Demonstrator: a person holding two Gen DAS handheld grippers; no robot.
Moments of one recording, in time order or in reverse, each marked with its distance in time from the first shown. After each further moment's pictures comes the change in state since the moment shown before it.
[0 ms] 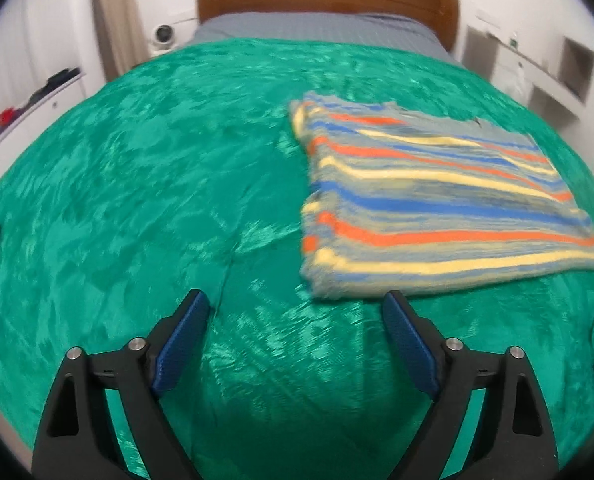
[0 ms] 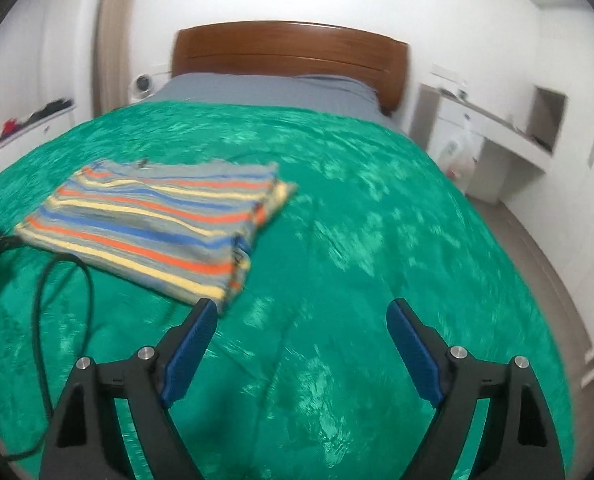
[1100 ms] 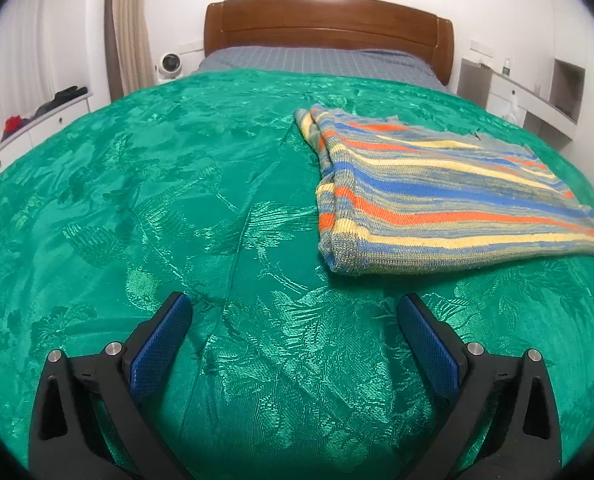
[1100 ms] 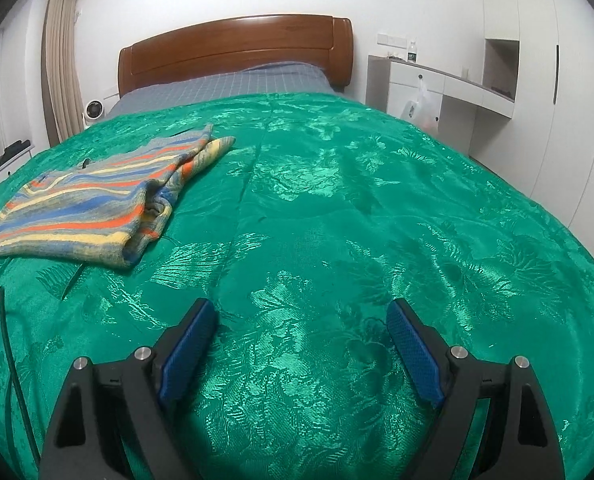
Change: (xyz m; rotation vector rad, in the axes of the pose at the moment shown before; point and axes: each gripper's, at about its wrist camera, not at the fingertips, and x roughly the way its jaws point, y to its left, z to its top) left arm 0.011 0.007 -0.030 -0.013 -0.160 -0.023; right arm 0.047 -0.028 -0.056 0.170 0.009 -0.069
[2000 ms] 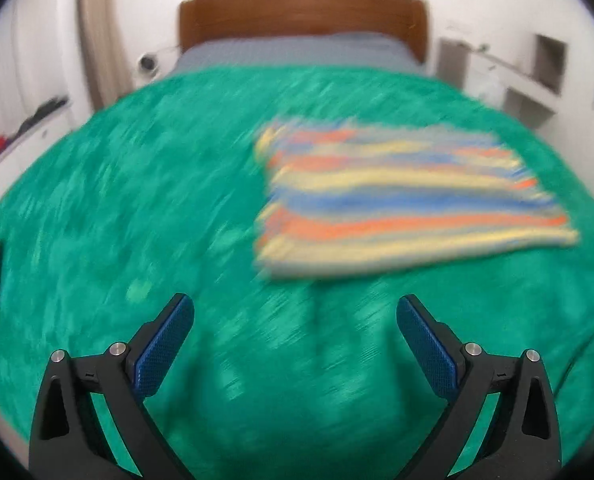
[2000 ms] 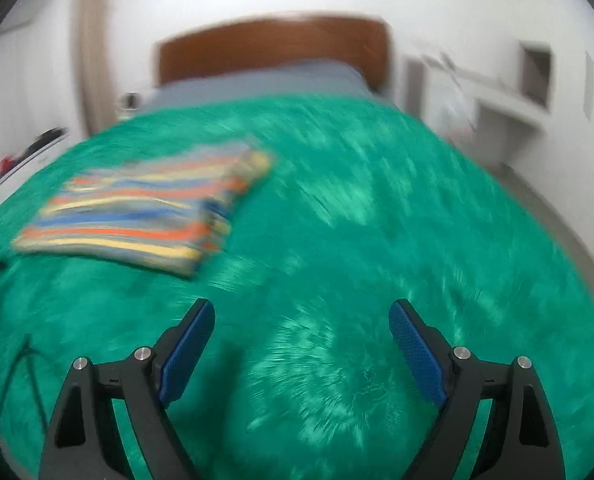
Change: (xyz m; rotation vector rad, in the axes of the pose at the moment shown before) left arm -0.052 -0.048 0.036 0.108 0.041 -0.062; right arm -0.051 0.005 0.025 -0.113 -0.015 0.159
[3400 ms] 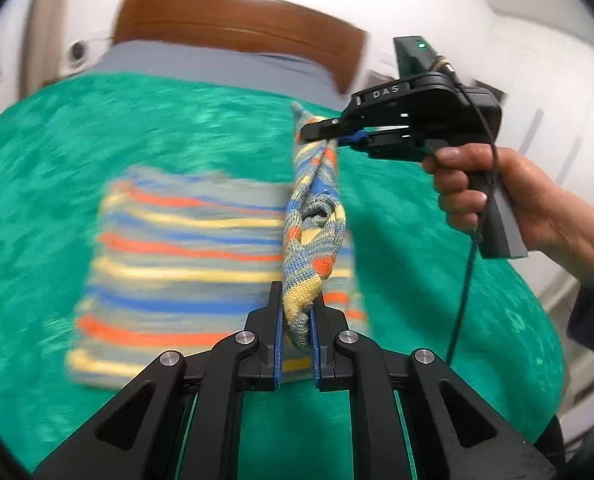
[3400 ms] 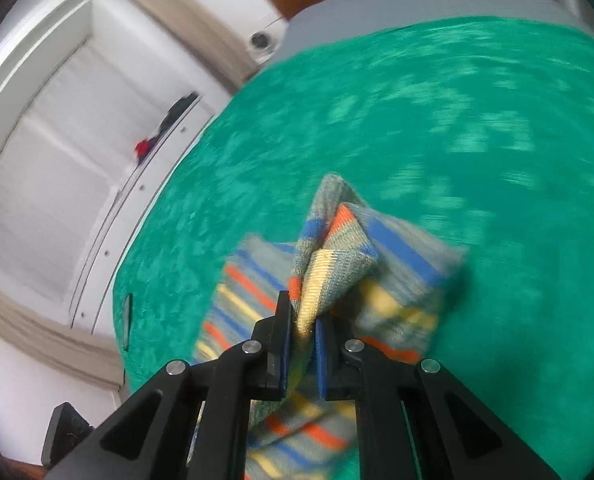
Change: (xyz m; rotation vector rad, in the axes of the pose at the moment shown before) left arm 0.012 -0.036 0.045 -0.142 -0.018 -0.336; right arm 0.236 0.174 0.244 0.103 0.426 0.729
